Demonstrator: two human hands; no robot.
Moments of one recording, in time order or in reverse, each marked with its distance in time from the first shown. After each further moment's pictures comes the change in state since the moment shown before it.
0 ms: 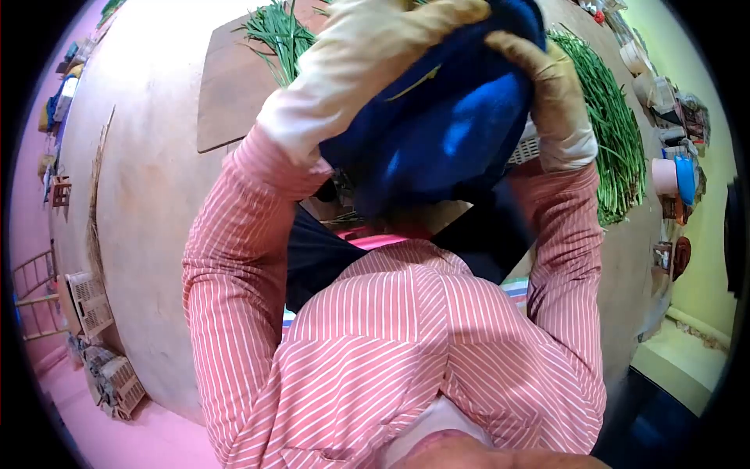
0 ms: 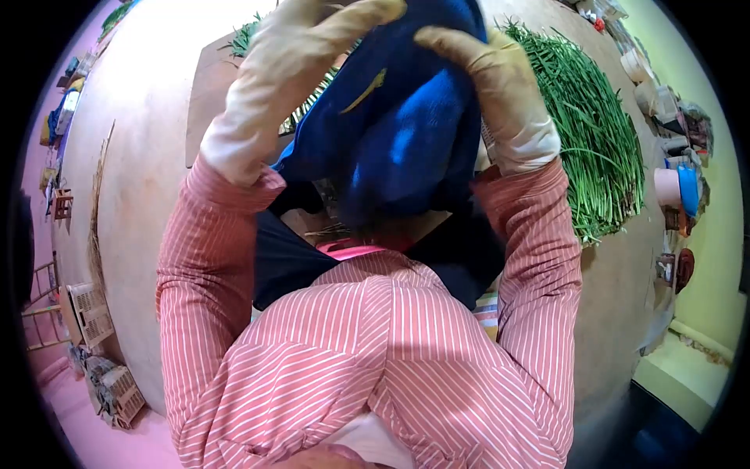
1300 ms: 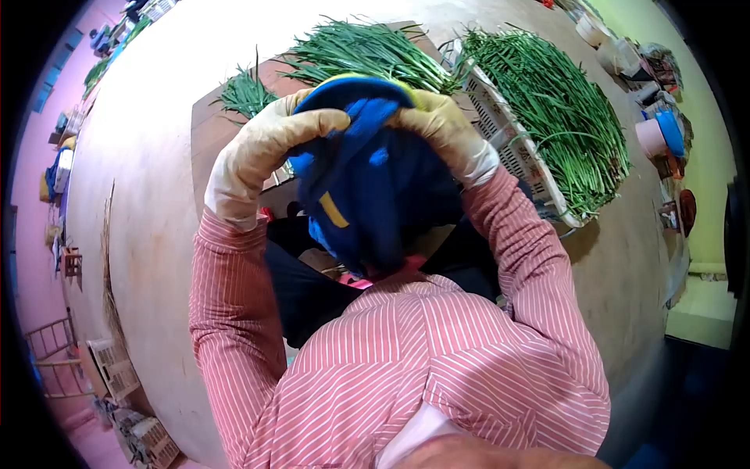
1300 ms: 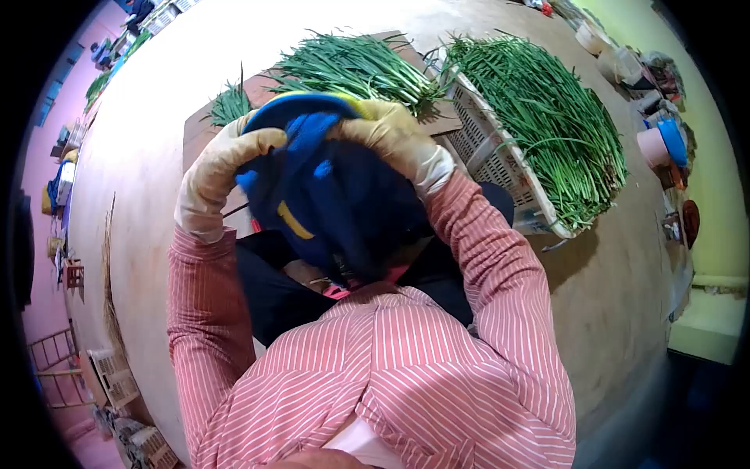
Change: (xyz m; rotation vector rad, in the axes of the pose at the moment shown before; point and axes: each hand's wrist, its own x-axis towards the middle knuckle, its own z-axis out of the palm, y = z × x) left_hand -0.014 -0.023 -0.041 -0.578 -0.433 -0.756; right_hand -0.004 0.046 0.016 0.283 -0.183 0.182
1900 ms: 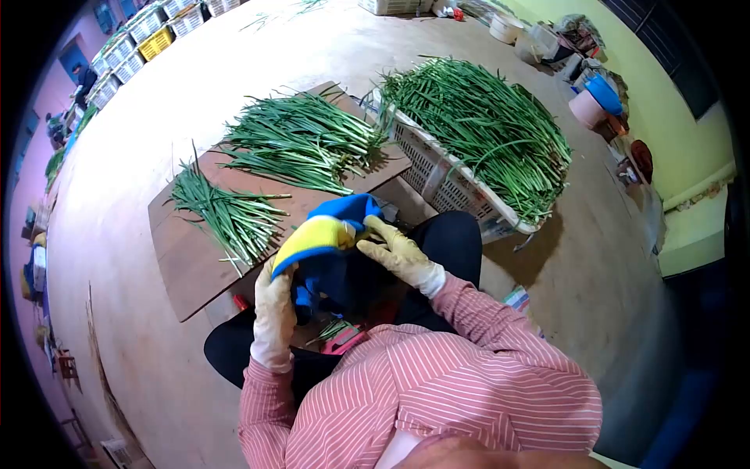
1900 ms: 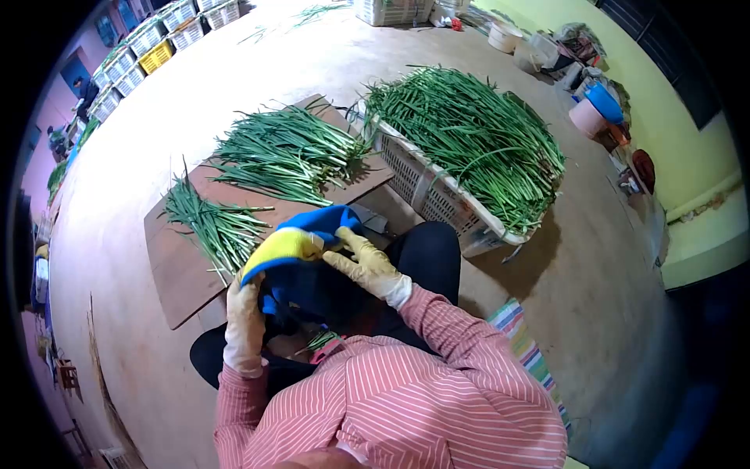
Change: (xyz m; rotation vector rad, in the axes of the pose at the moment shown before) left_hand -0.018 -0.124 0.054 -0.223 0.441 0.074; right_hand -0.076 0.105 -0.034 -0.527 0.347 0.035
